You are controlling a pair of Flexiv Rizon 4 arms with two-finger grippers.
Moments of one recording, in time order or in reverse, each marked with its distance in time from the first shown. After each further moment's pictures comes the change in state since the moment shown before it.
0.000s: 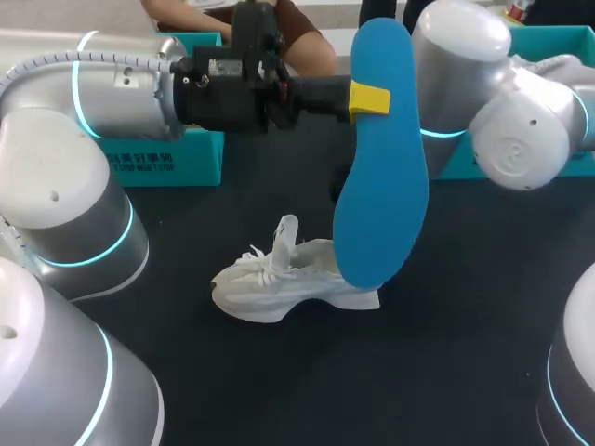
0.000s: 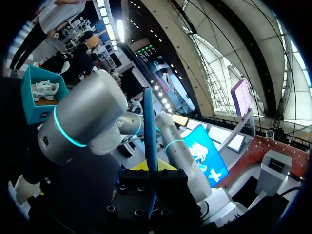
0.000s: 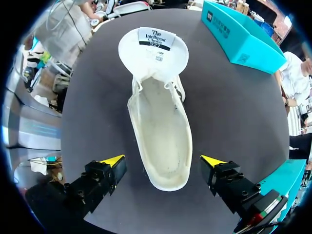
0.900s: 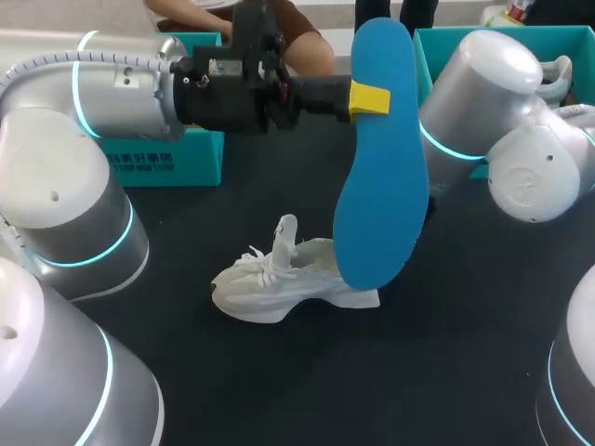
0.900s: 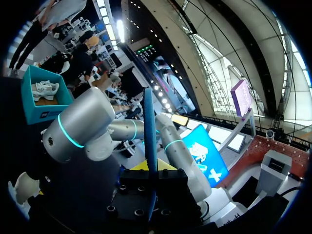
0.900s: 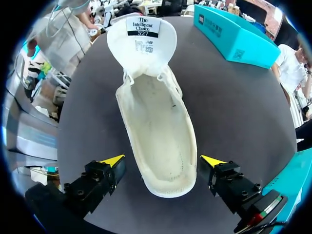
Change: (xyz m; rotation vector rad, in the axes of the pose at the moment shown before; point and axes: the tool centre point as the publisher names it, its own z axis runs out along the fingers) left arm 0.000 0.000 0.000 0.000 0.000 0.000; right arm -0.002 -0.011 0.028 -0.121 0.014 0.061
